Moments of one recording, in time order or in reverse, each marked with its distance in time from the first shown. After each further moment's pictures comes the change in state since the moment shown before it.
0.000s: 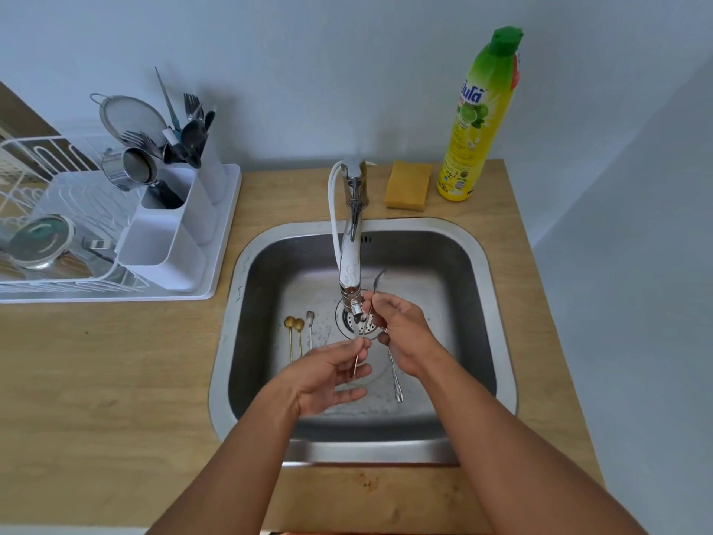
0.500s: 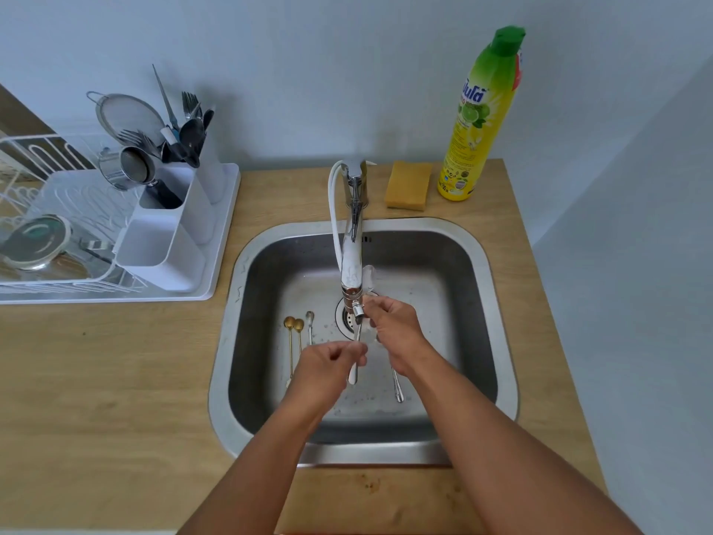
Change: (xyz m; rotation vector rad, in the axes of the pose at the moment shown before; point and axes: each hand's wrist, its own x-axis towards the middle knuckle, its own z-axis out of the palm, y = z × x) left_hand -0.005 -0.016 0.013 0.493 0.413 0.402; right_hand 0.004 0.004 0.015 -0.094 0.072 -0.060
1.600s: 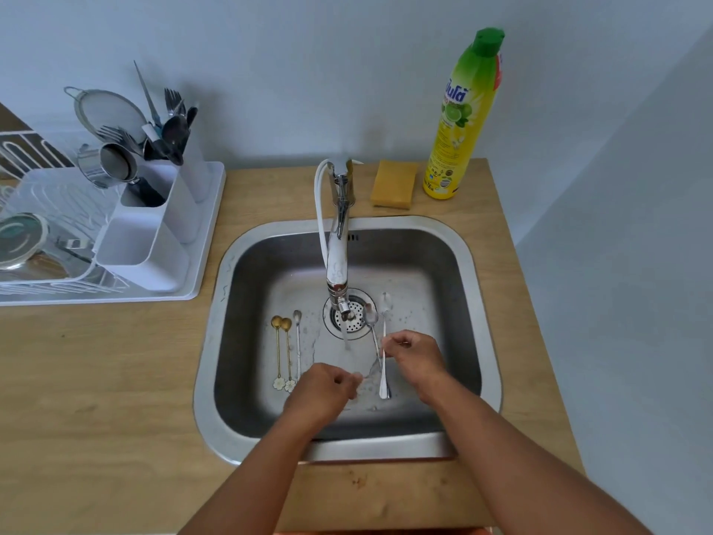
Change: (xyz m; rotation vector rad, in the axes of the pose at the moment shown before) left_hand 0.004 -0.029 0.017 0.473 -0.110 -0.085; right_hand -0.009 0.054 -0.063 -0.351 0.190 0.095
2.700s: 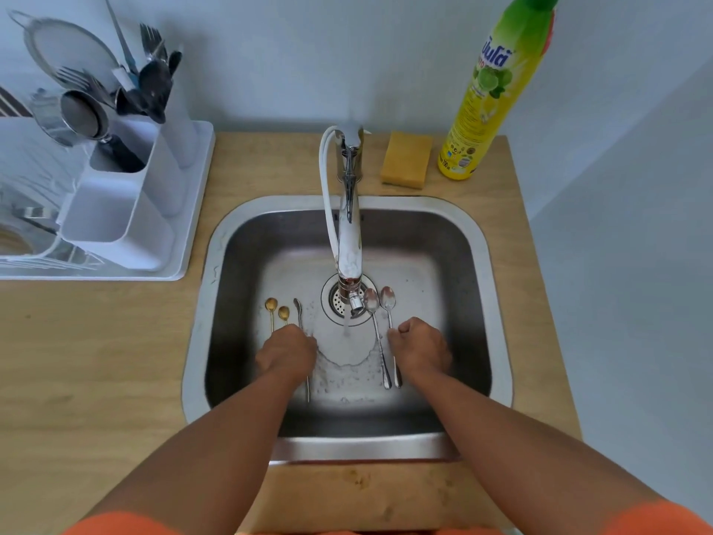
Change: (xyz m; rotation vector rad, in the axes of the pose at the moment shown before) left_hand 0.088 -0.026 -0.023 0.373 0.281 -0.241; right_hand 0.028 0.015 0.013 -0.746 0.222 -0.036
